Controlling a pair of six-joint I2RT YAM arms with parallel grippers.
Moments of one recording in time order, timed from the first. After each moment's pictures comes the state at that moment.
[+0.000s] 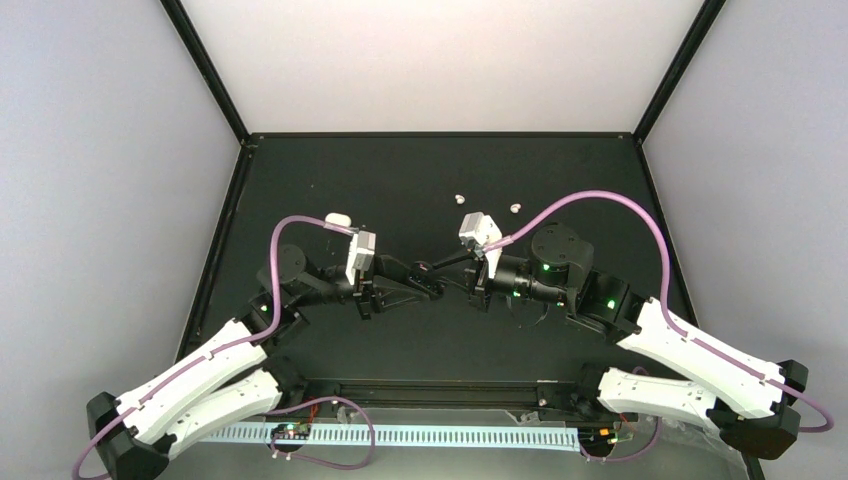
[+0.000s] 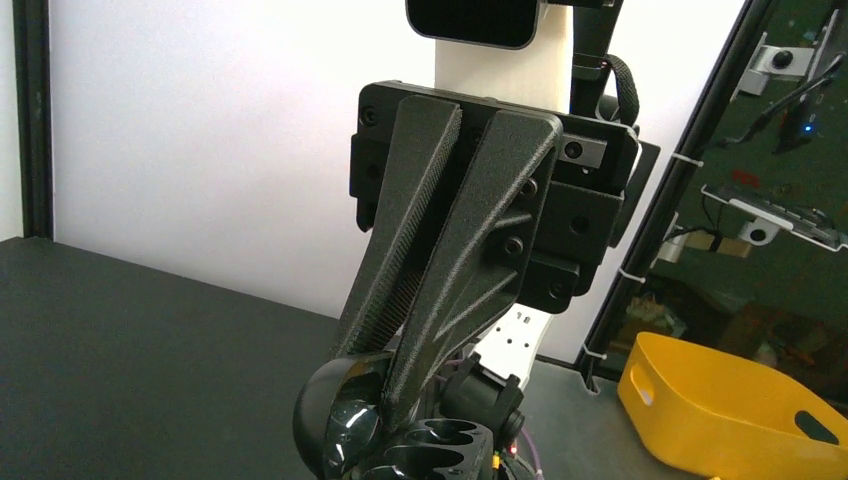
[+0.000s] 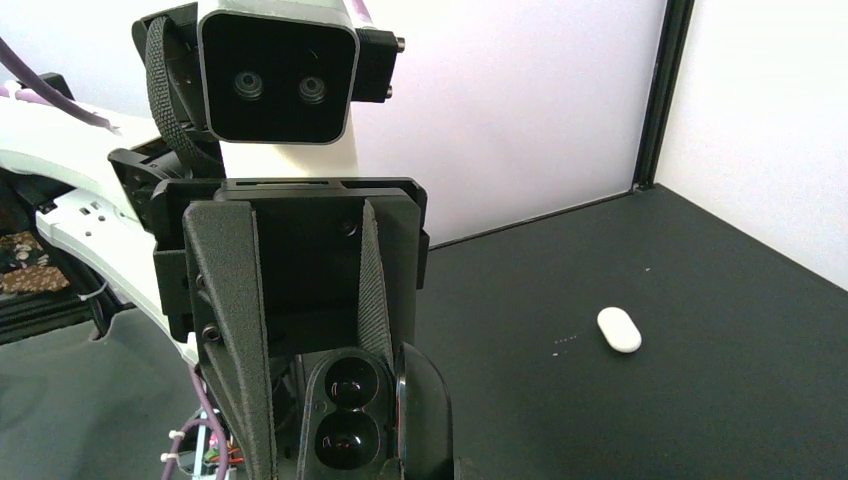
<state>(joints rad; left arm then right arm) -0.77 0.75 0.65 0.26 0.72 -0.39 1.04 0.92 1.04 -0.27 -0.23 0.09</state>
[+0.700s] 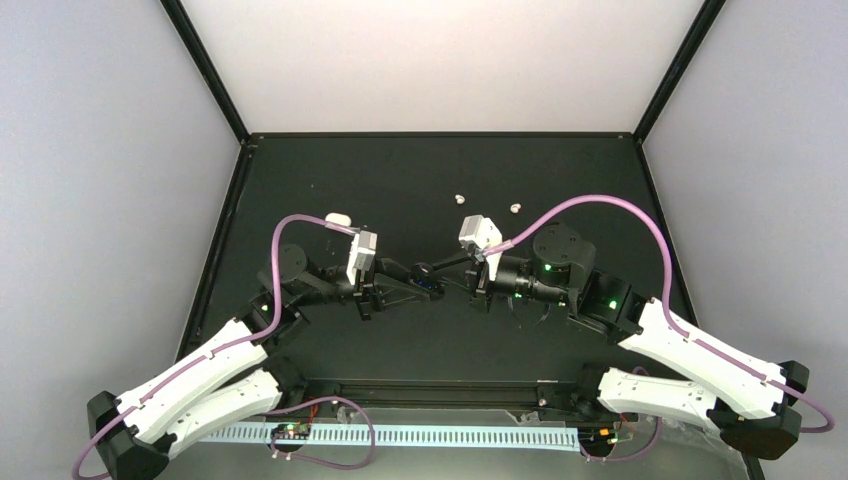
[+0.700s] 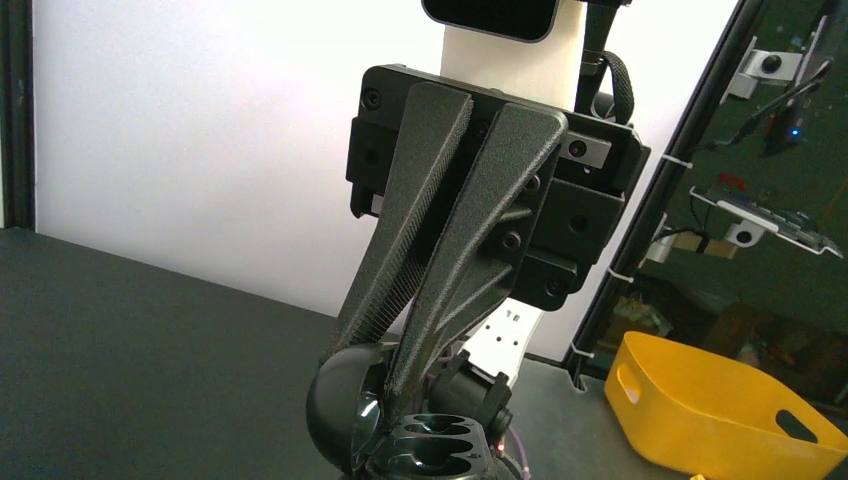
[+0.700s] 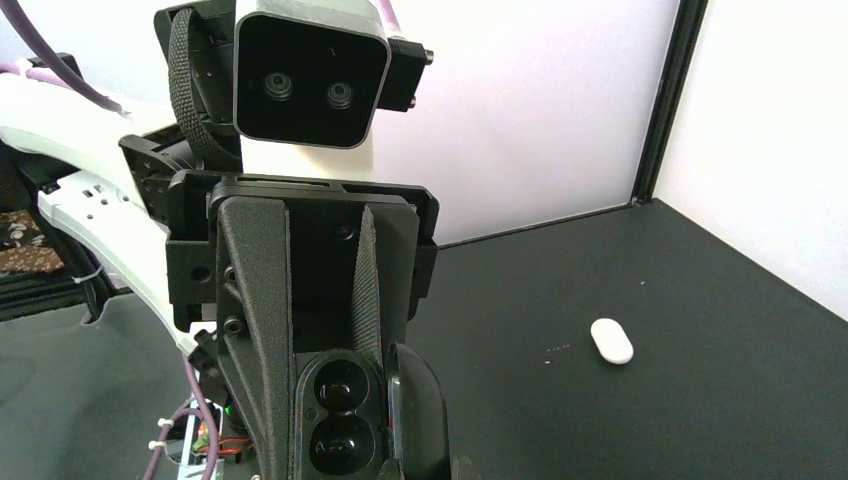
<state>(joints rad) -0.77 0.76 0.65 0.26 0.73 -0.40 1.04 0.92 1.04 -0.28 -0.23 0.04</state>
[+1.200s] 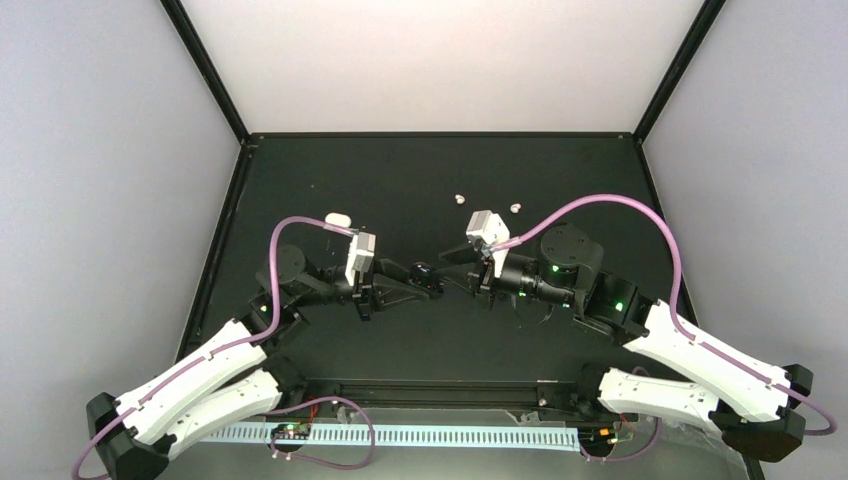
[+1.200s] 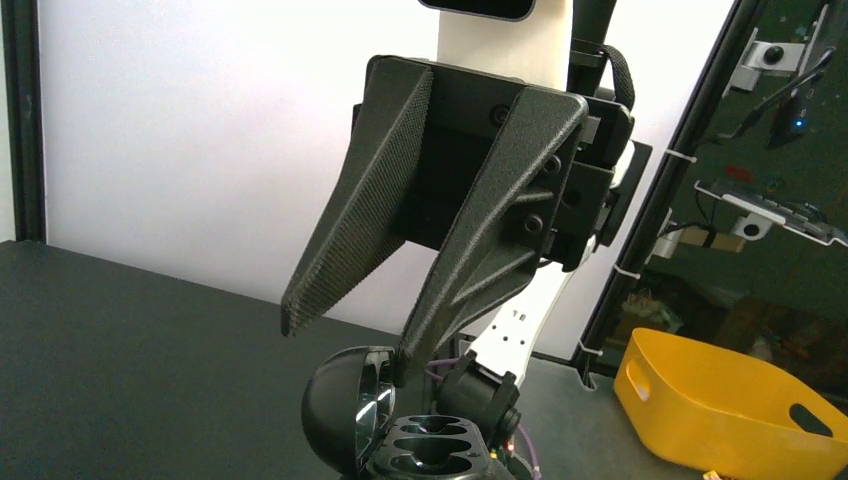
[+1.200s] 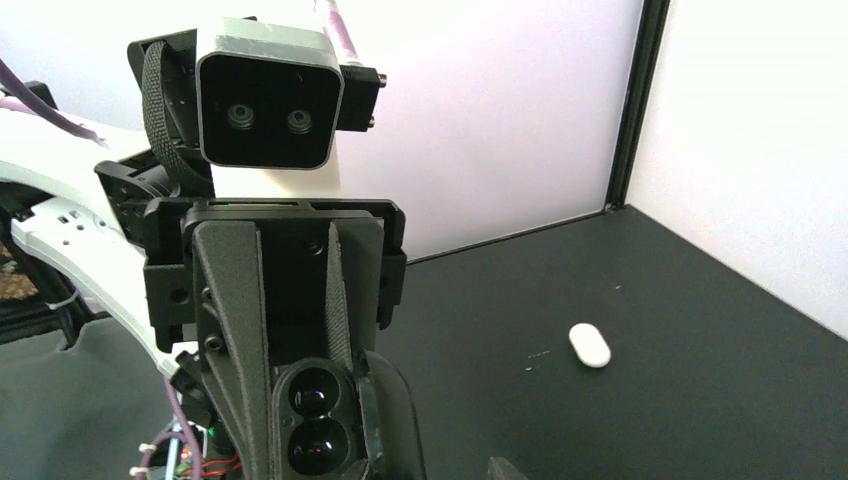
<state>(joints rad) -0.77 0.75 0.65 0.26 0.73 -0.38 1.04 0.90 1.05 -0.28 -0.19 0.06</state>
